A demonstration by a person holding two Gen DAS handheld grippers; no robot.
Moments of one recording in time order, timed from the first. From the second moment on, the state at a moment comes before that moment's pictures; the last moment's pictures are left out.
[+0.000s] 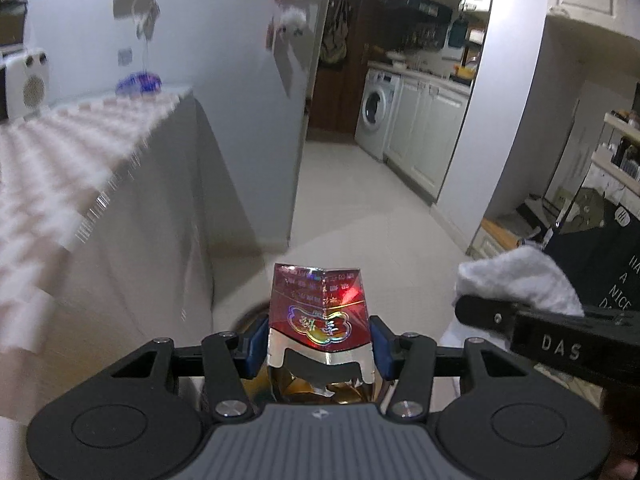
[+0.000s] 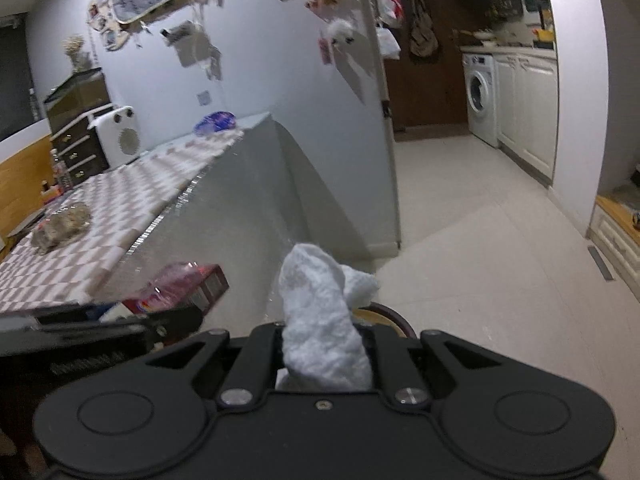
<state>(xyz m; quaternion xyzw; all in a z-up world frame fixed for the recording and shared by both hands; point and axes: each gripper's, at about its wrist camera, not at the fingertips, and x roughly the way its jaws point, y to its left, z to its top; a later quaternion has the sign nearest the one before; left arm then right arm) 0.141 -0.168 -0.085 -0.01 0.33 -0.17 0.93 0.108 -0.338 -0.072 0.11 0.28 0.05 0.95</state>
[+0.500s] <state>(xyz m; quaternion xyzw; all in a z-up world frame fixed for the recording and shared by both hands) 0.230 -0.172 -0.208 -0.03 0.44 -0.14 0.89 0.177 -0.360 -0.162 0.13 0.37 0.04 0.92</state>
